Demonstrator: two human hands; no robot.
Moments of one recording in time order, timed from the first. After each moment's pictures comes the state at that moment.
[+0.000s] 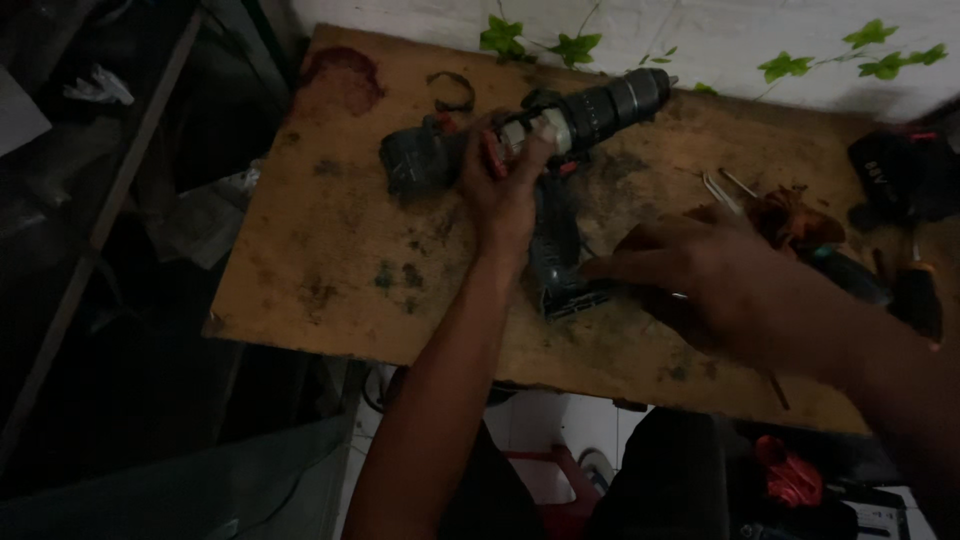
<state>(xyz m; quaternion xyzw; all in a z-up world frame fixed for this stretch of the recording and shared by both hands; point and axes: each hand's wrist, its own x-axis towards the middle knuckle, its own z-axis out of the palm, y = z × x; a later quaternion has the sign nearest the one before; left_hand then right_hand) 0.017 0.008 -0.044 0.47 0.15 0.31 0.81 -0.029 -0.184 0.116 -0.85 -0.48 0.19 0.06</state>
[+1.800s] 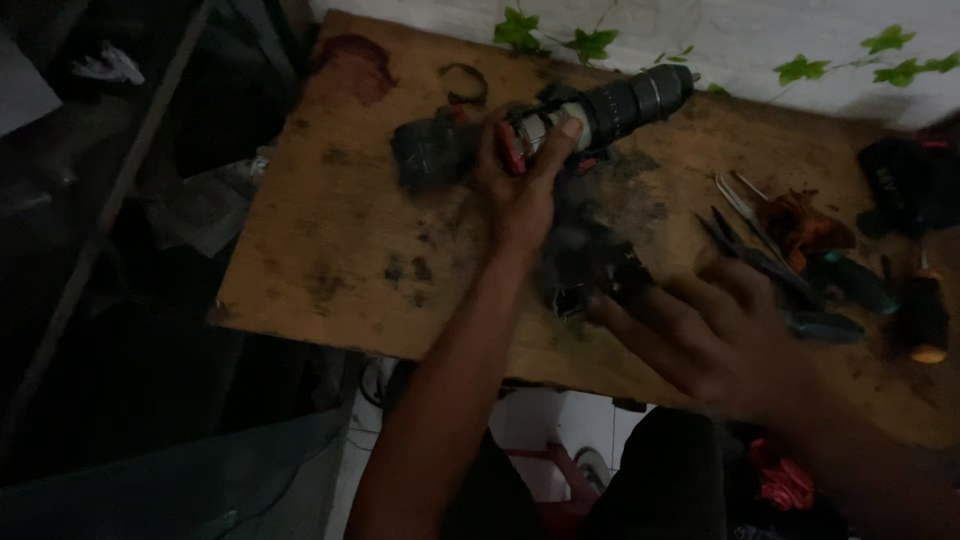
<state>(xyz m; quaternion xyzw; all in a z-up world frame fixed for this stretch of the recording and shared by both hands) -0.007 0.008 -0.010 0.52 0.13 0.32 0.78 -0.065 -0.210 0.057 -0.71 -0.63 -0.32 -0.05</state>
